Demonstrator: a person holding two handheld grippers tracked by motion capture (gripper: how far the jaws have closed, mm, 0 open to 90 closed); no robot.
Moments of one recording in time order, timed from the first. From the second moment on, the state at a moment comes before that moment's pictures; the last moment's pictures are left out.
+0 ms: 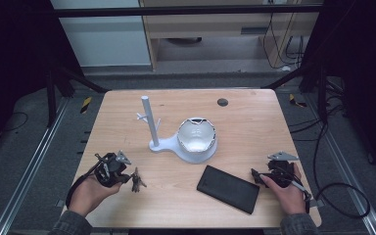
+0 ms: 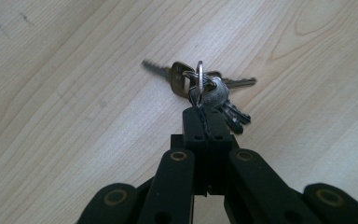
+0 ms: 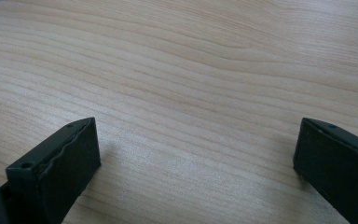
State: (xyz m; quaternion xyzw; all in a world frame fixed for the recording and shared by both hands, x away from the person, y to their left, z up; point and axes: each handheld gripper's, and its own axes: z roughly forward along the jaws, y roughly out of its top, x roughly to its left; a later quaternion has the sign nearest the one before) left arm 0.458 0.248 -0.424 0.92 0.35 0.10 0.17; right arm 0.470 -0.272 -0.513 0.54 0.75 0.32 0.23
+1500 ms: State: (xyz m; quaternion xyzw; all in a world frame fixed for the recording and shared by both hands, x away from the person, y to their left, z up) left arm 0.486 0.227 -0.272 0.91 0.33 0.15 0.20; right arm 0.470 -0.271 -0.513 0.54 0.75 0.32 0.23
